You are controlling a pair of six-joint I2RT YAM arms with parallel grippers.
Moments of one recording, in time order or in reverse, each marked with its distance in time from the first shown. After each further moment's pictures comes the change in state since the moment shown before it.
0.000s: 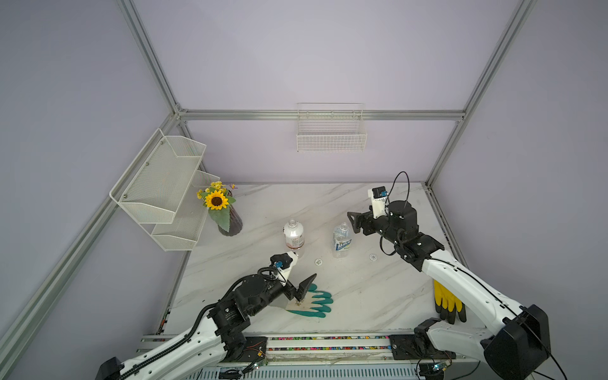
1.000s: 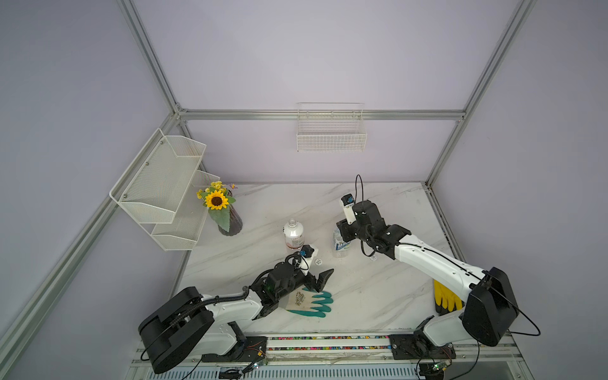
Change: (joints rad) left arm 0.047 0.649 0.000 0.619 0.108 -0.128; right arm 0.153 0.233 0.138 -0.158 0.136 -0.012
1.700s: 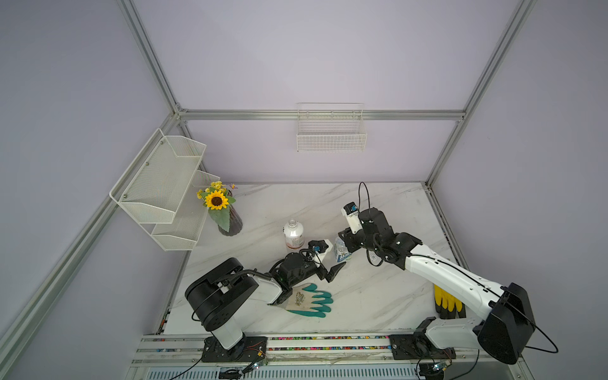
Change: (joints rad) left arm 0.038 0.371 0.158 0.355 0.140 0.201; right arm 0.034 -0.134 -0.076 -0.089 -0.079 0.000
